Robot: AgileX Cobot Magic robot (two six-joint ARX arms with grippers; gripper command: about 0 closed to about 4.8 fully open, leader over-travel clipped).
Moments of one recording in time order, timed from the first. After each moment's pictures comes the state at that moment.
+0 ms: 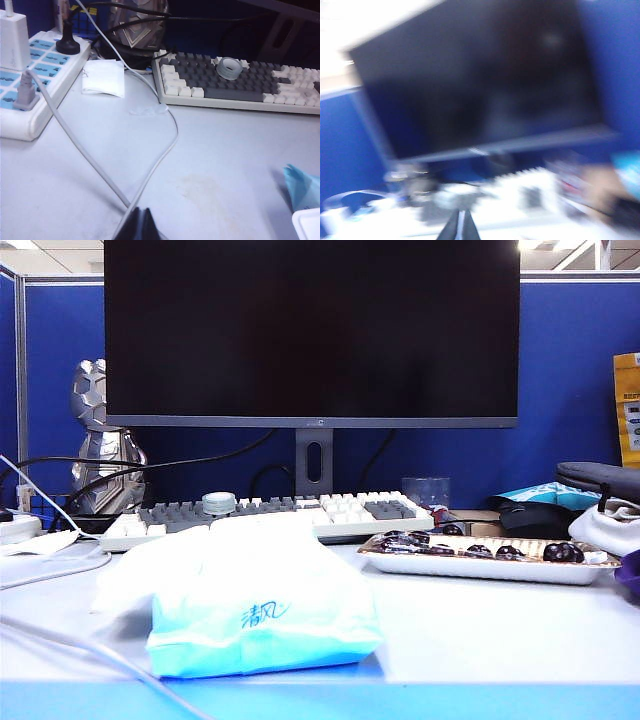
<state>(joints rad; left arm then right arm) -0.05 0.00 0.01 -0.15 -0.01 -0.20 0.04 0.27 0.38 0.14 -0.33 0.39</state>
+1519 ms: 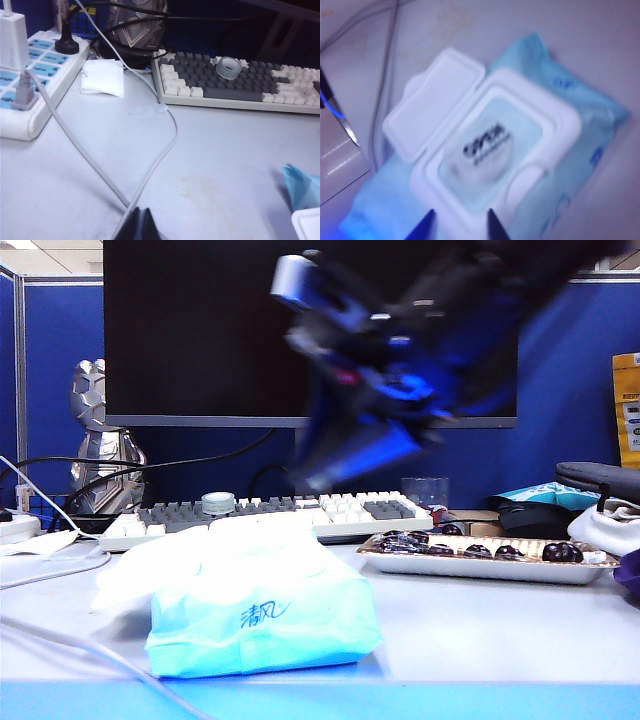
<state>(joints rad) -0.05 0.00 0.01 -0.15 -0.01 -0.20 0.80 1.39 0.79 -0.09 -0.16 0.00</state>
